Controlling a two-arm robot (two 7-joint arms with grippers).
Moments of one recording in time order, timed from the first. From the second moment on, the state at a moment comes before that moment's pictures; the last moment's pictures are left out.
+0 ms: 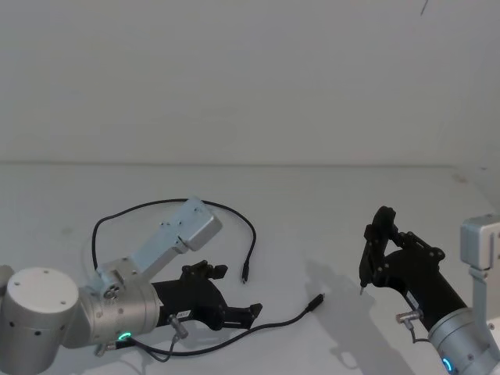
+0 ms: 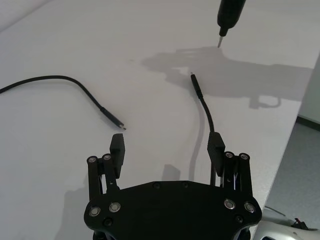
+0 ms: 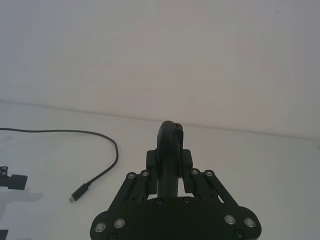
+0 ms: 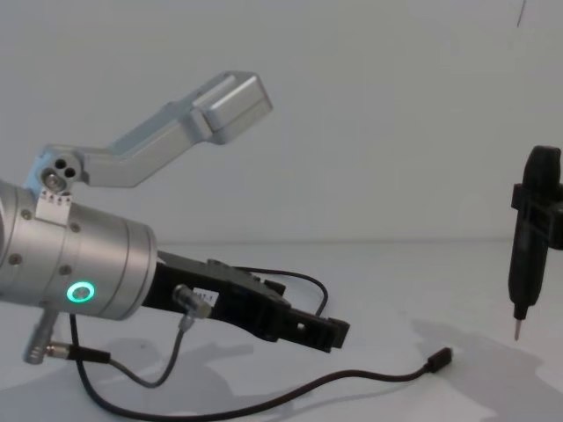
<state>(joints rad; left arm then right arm) -0.44 0.48 0.61 -1.65 -0.37 0.51 -0.48 -0.01 0.34 -0.23 -1.77 0.29 0.03 0.07</state>
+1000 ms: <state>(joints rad) -0.52 0.44 0.70 -1.59 -0.37 0.63 -0.53 -0.01 0.34 -0.23 -1.77 0.29 0.03 0.07</state>
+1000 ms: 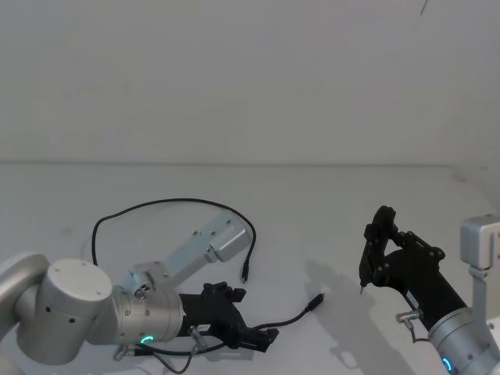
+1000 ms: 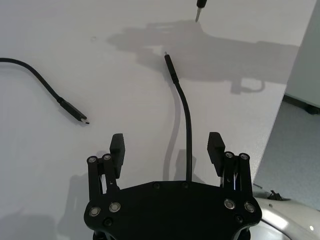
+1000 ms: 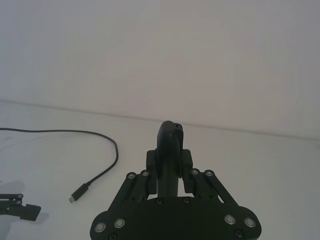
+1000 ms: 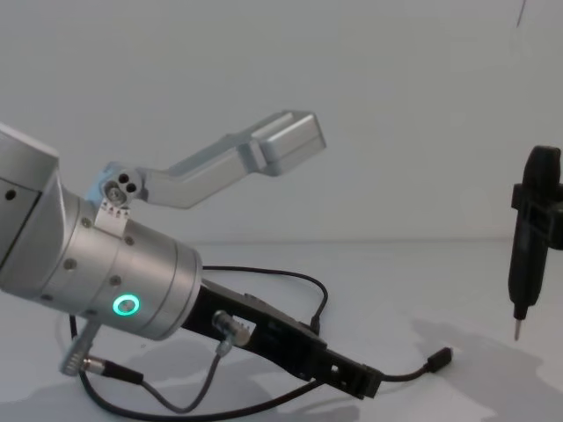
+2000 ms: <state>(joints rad) -0.54 0.44 0.73 -1.58 -0.36 0.67 -0.53 -0.01 0.34 -0.23 -1.77 0.29 0.03 0.07</state>
